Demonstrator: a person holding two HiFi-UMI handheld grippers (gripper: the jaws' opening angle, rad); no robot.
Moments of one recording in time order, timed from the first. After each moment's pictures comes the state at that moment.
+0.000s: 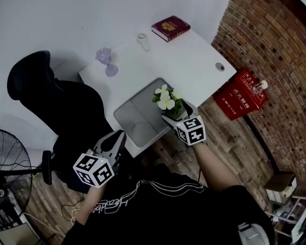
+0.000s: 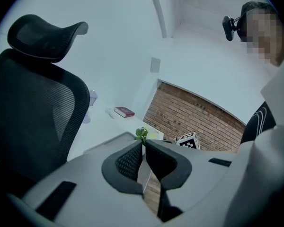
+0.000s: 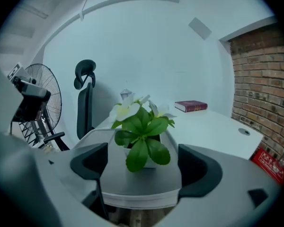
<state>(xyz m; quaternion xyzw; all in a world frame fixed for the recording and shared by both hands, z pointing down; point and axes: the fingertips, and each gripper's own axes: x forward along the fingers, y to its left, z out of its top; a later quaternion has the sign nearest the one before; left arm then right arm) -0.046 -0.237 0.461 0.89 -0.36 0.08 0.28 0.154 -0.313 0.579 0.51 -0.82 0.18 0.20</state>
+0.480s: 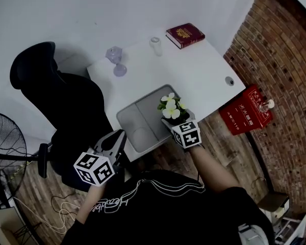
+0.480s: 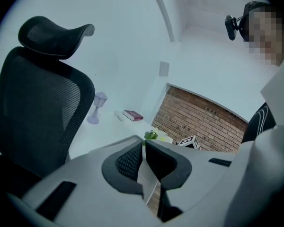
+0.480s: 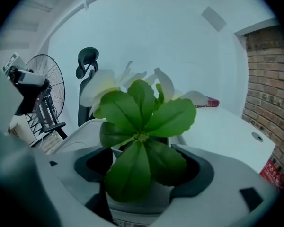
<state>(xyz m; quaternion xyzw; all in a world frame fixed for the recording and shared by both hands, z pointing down) -0.051 -0.255 0.473 0.86 -0.42 0.06 0.28 0.136 -0.341 0.608 0.47 -0.83 0.18 0.25</state>
